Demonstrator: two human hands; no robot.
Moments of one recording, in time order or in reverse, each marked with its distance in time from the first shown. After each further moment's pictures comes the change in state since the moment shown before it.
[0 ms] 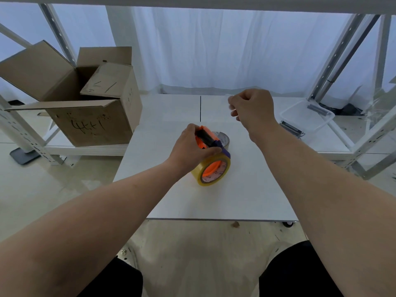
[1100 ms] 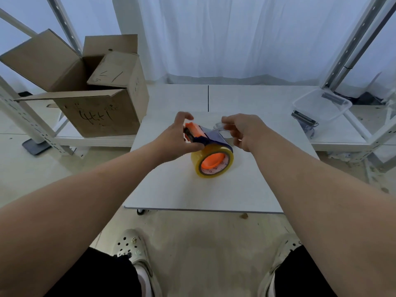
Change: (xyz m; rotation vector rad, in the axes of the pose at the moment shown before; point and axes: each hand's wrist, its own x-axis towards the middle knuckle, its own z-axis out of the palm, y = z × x) left_hand 0.000 -0.033 -0.053 0.114 -0.225 -0.021; right_hand -0.018 0.030 0.037 0.319 -0.204 0.697
